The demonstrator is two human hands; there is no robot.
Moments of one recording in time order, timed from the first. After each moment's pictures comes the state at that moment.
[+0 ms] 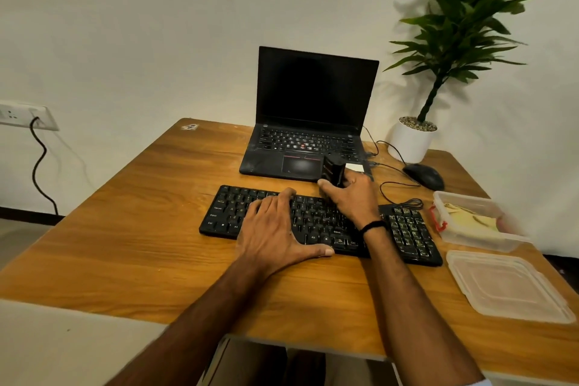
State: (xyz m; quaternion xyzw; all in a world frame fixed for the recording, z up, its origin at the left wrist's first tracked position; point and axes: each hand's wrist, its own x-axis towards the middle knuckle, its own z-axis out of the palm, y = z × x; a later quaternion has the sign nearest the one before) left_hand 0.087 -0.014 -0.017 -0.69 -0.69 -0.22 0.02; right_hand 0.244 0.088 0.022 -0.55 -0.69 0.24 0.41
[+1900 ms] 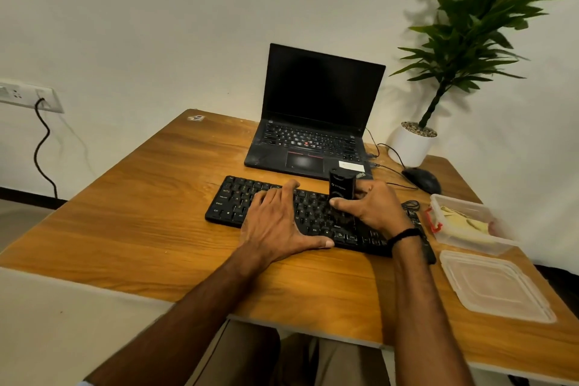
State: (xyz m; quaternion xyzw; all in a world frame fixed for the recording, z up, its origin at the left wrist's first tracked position) left_hand 0.084 -0.013 -0.020 -0.69 -0.68 -0.25 0.02; right_hand 0.278 0.052 0.051 -0.53 -0.74 0.32 0.28
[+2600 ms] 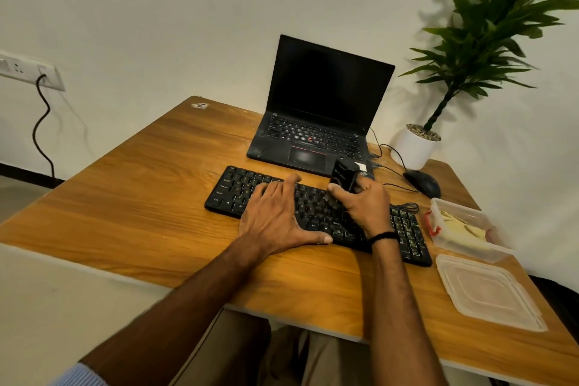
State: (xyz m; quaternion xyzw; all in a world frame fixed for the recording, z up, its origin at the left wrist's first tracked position) left_hand 0.082 -0.010 -0.024 -0.69 -0.68 -0.25 0.04; right_hand 0.259 0.051 0.034 -0.54 -0.69 0.27 0.39
